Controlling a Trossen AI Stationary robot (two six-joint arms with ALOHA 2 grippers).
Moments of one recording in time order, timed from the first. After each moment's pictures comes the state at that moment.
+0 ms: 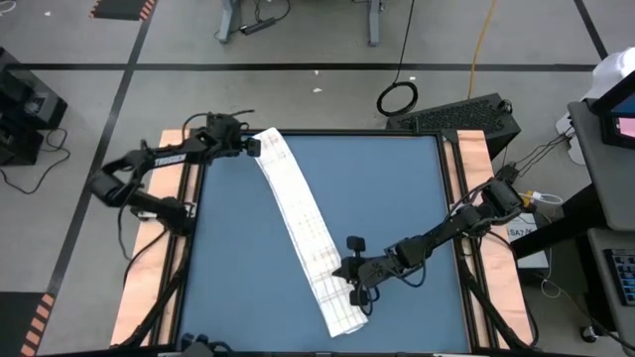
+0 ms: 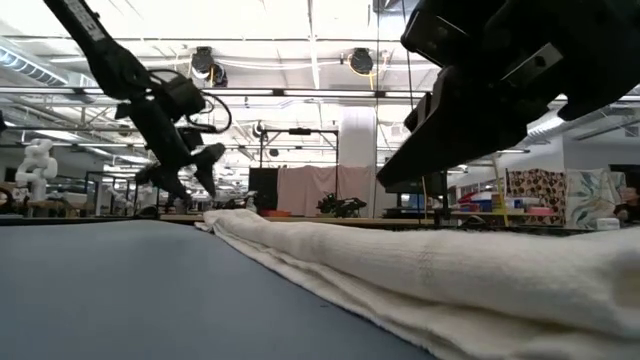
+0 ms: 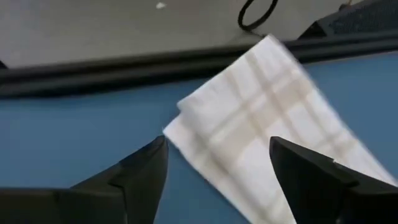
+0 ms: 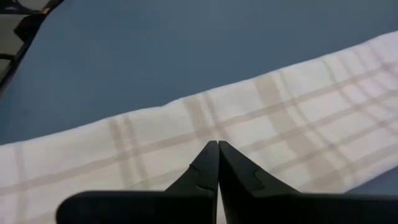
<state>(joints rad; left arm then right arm) 0.95 1.38 0.61 -0.04 -0.02 -0.40 0.47 1.78 0.84 0.27 0.31 0.33</state>
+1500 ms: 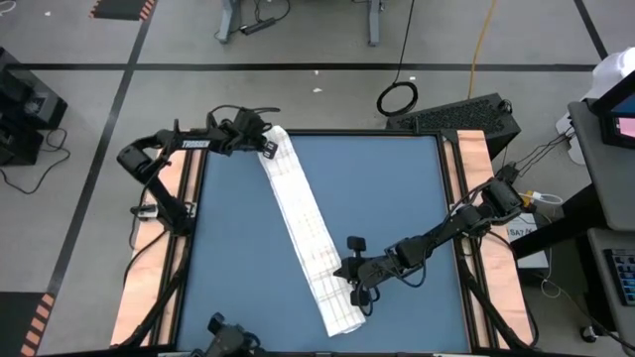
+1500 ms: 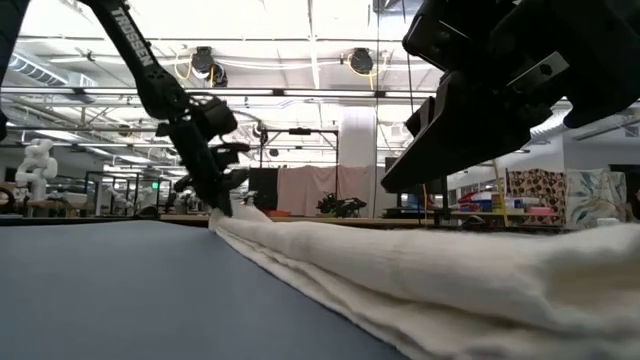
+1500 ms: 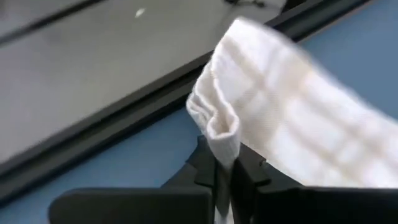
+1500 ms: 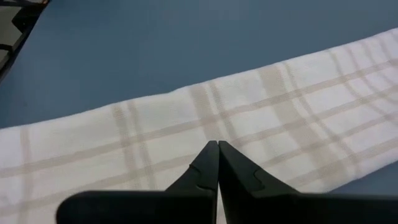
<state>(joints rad) 0.88 1.68 0.81 0.00 -0.04 -0.10 0.47 1.78 0.84 0.25 0.31 0.32</state>
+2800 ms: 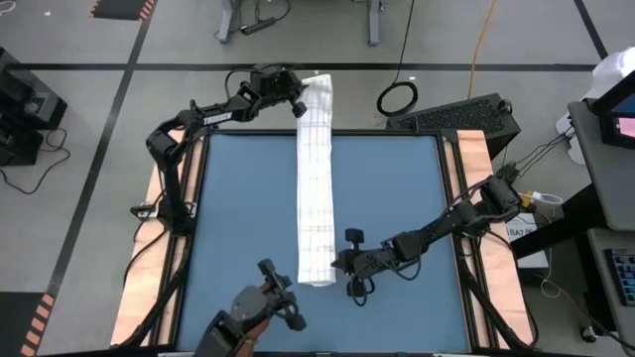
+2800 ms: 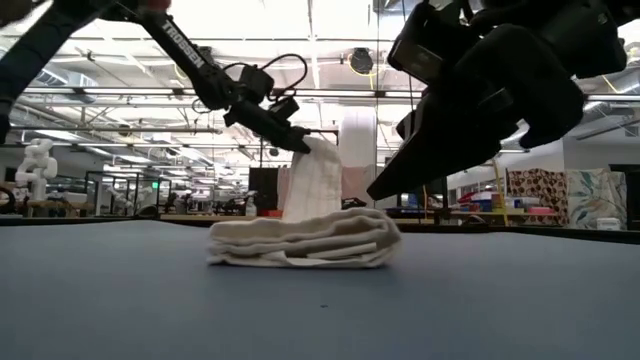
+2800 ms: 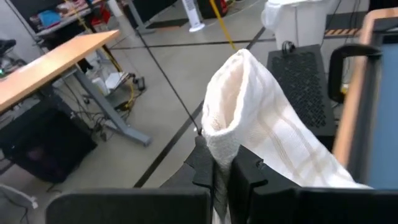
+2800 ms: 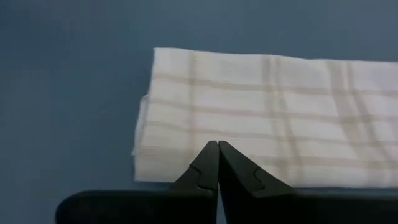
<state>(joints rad) 0.88 1.95 1.39 0.28 0.20 0.43 0.40 1.78 0.84 0.23 0.31 0.27</state>
